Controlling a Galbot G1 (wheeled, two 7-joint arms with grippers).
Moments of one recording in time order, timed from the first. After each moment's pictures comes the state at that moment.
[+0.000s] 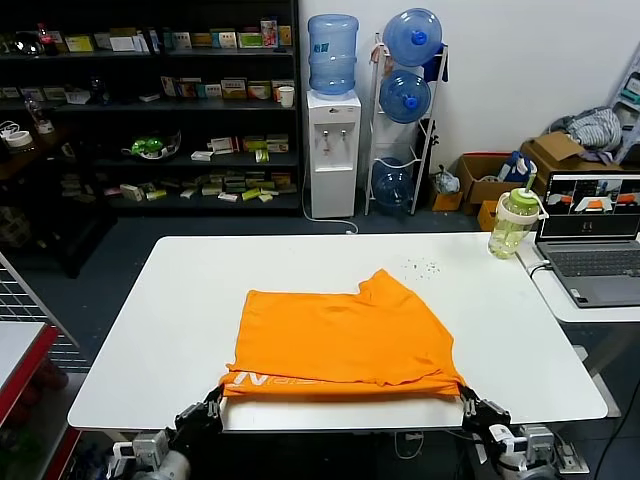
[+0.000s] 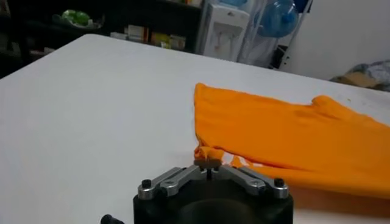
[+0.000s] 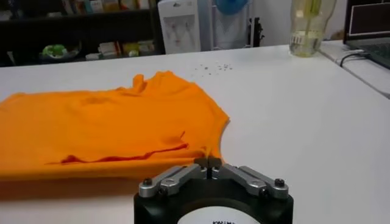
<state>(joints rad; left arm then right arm) 1.61 -0.94 -0.28 -2.03 -0.77 0.14 -0.37 -1.71 1.01 0.53 2.02 0.63 -0.28 0.18</state>
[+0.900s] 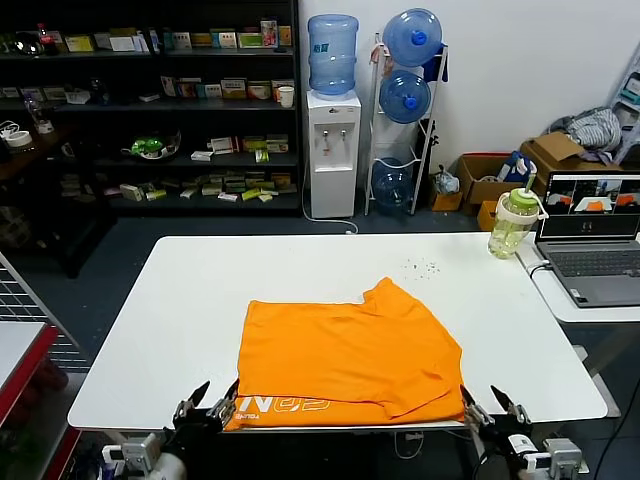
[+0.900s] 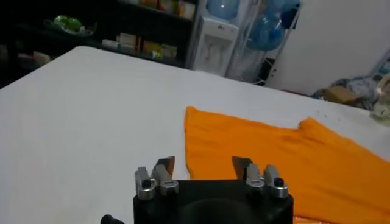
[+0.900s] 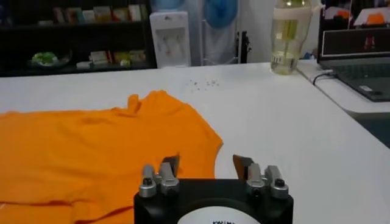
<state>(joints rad) 1.59 -0.91 -0.30 -2.11 -0.81 0.12 -0.36 -1.66 1.01 0.59 2.10 0.66 -0.30 0.21</state>
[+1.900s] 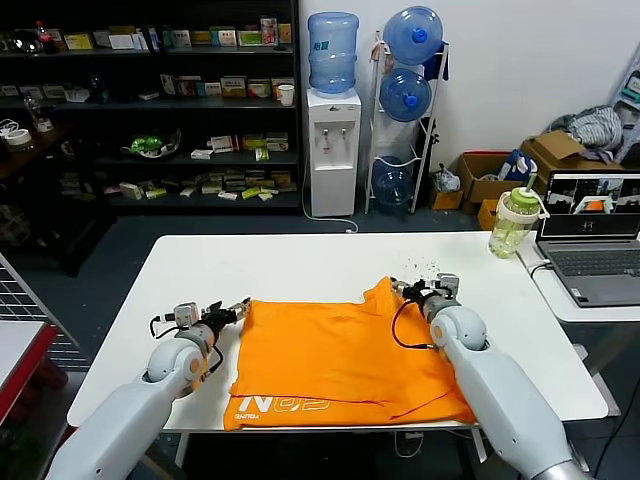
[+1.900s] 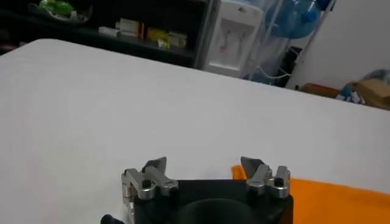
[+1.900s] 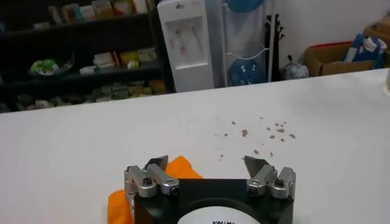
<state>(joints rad) 0.73 -0.98 0.05 -1.32 -1.01 0.25 -0.23 -0.62 1.17 0.06 1.20 0.76 -0.47 0.20</state>
